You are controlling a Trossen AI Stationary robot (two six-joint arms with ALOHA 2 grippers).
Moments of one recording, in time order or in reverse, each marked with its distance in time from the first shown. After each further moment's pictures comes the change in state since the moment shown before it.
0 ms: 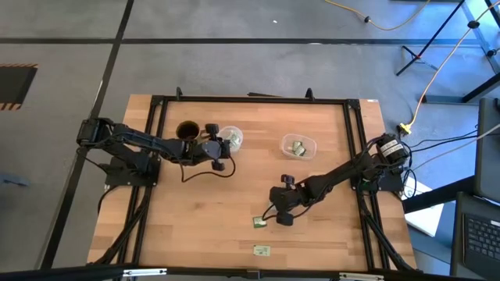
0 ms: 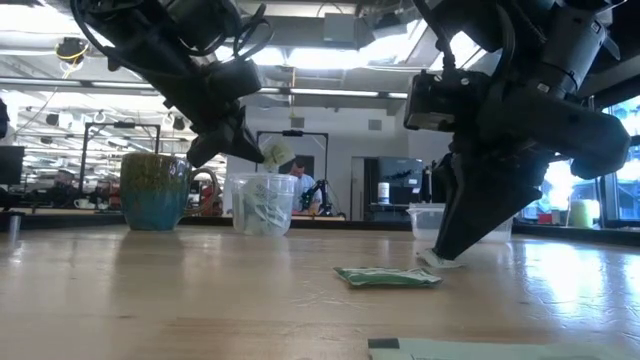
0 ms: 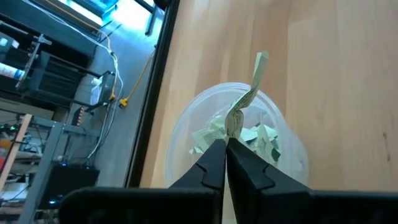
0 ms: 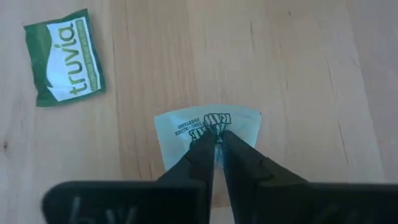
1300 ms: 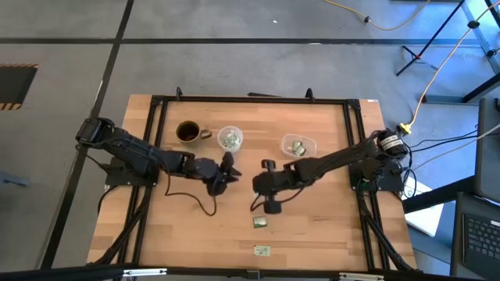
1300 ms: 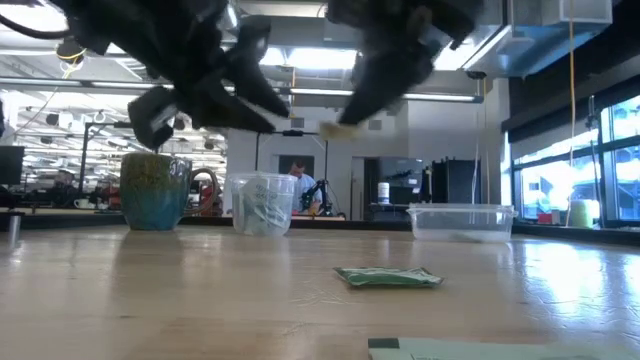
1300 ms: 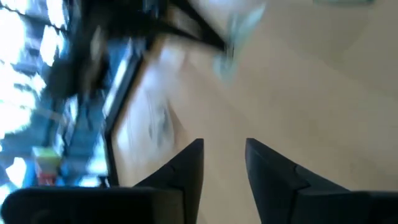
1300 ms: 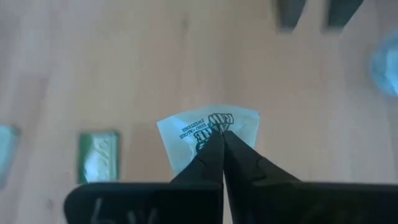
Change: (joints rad) left arm -0.217 0.000 0.000 0.157 0.385 0.528; right arm -0.137 -0.042 0.365 -0.231 -0.053 -0.357
